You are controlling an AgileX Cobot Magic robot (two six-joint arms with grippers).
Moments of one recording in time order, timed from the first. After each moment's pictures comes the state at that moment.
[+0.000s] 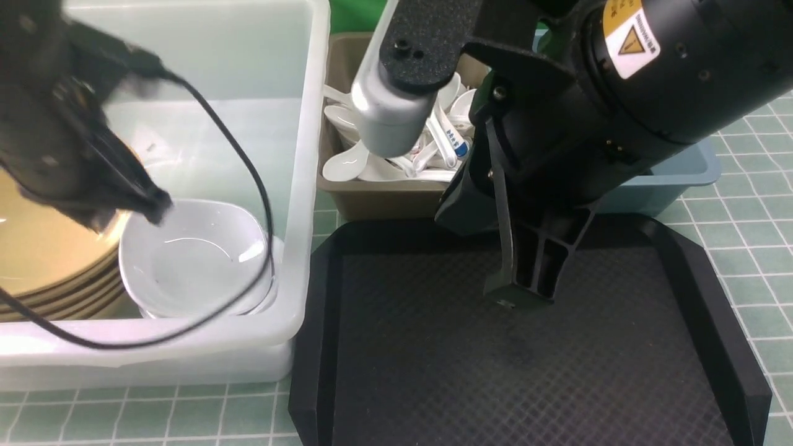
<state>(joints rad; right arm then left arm) 0.89 1.46 -1.64 0.00 1.22 -0.38 -0.22 1.51 -1.25 0.31 1.16 0.03</state>
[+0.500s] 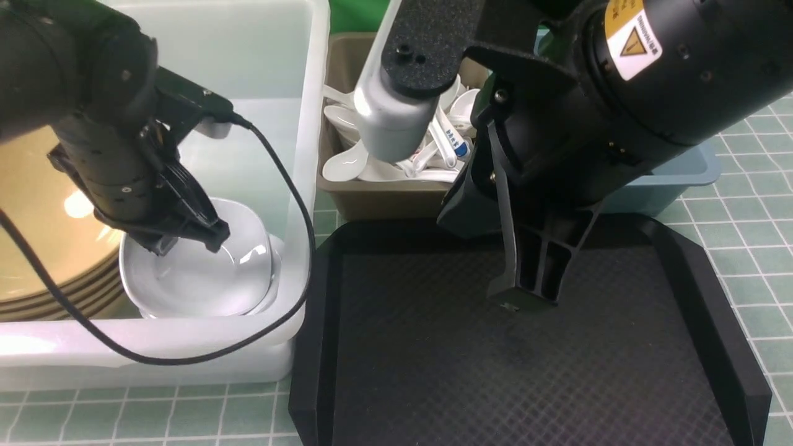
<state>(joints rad) 0.89 1.46 -1.64 0.00 1.23 -0.39 -0.29 1.59 -1.24 0.31 1.10 0.03</state>
